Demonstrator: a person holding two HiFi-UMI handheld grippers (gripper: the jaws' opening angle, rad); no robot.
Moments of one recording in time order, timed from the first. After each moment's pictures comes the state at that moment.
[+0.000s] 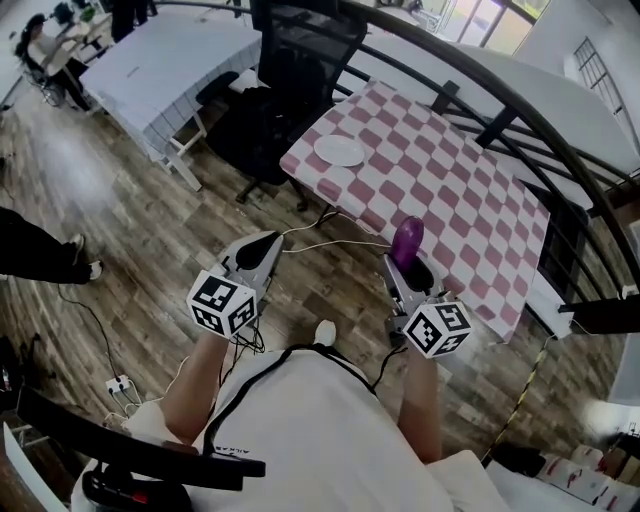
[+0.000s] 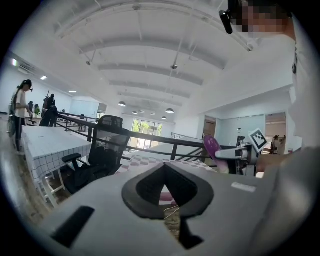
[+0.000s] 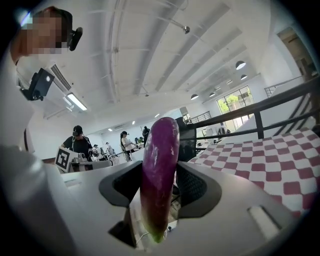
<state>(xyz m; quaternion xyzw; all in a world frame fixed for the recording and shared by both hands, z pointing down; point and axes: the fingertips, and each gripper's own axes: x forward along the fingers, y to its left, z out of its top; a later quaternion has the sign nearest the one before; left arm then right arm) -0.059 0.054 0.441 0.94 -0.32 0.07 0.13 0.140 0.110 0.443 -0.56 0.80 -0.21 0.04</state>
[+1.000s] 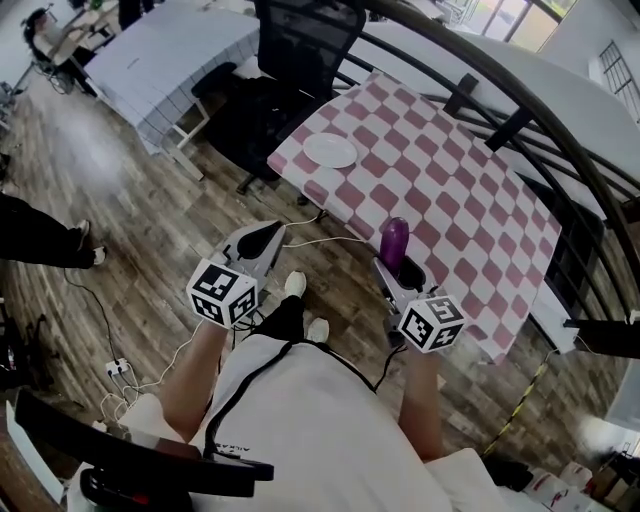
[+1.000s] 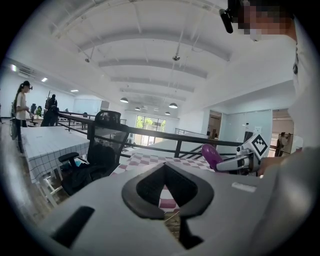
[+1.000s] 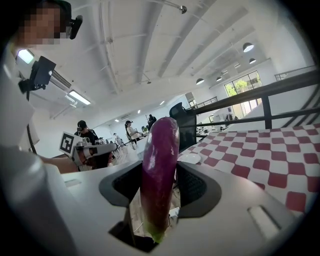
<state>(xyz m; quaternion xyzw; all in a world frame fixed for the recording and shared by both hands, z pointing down) 0.030 -0.004 0.460 0.93 -0.34 0.09 0.13 0.209 0.054 0.501 -0.50 0.82 -0.26 -0.02</state>
